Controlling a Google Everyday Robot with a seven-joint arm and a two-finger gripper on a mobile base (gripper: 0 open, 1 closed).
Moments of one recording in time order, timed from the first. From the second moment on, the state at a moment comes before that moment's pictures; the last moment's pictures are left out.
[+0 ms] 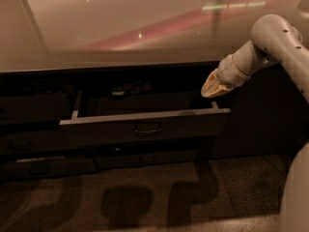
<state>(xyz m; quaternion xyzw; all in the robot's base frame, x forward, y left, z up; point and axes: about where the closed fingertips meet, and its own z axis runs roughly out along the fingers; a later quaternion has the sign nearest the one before) 0.670 -0.207 0.751 -0.77 0.58 0.08 0.27</state>
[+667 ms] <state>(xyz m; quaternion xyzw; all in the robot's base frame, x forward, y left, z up) 0.658 -0.165 0.715 -0.80 0.55 0.08 0.23</state>
